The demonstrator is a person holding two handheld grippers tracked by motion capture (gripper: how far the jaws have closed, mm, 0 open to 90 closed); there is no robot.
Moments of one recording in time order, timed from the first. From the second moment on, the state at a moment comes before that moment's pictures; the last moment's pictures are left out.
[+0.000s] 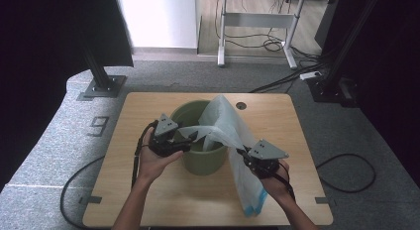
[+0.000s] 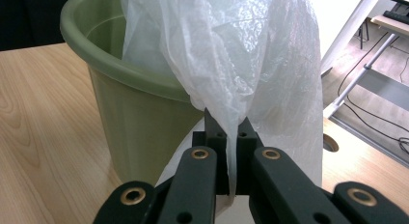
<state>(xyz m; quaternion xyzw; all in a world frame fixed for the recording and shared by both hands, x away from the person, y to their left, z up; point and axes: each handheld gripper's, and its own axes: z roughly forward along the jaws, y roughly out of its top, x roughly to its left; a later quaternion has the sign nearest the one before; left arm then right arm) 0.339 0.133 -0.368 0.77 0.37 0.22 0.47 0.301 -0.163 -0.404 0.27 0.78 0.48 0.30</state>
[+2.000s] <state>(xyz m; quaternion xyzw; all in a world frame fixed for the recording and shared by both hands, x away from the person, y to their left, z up) 0.343 0.144 -0.377 0.77 0.39 0.17 0.49 0.277 -0.160 -0.488 0.37 0.74 0.47 0.29</state>
